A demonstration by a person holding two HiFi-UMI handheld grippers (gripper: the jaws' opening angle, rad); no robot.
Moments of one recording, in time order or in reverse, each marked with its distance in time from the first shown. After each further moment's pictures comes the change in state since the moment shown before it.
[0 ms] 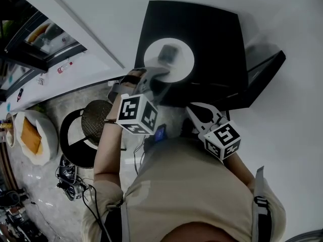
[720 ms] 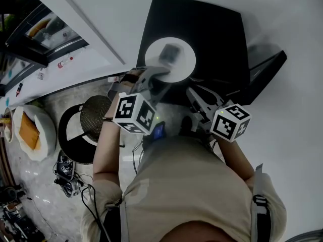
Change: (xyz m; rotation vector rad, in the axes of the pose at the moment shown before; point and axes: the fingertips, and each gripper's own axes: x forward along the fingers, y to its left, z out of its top) left arm -0.018 -0.004 -0.002 -0.032 -0.051 -0.008; right arm 0.015 -0.022 0.043 0.380 -0.120 0.034
